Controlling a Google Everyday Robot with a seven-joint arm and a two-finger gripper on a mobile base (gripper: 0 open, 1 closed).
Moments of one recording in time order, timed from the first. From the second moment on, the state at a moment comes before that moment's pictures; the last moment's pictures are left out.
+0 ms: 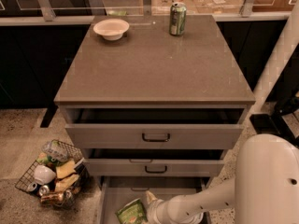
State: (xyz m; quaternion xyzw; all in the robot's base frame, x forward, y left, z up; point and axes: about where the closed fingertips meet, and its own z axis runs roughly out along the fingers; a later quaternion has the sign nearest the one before) arm 0.398 0.038 0.282 -0.56 0.75 0.22 0.28
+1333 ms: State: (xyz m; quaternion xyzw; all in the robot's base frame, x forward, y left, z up) arm 0.402 0.058 0.189 -0.54 0.74 0.29 0.28
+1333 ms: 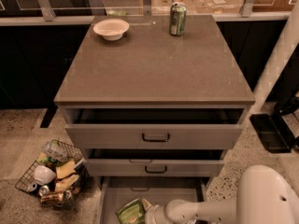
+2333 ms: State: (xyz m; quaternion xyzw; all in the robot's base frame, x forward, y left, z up) arm 0.390 0.102 0.138 -0.56 0.72 0.32 0.25
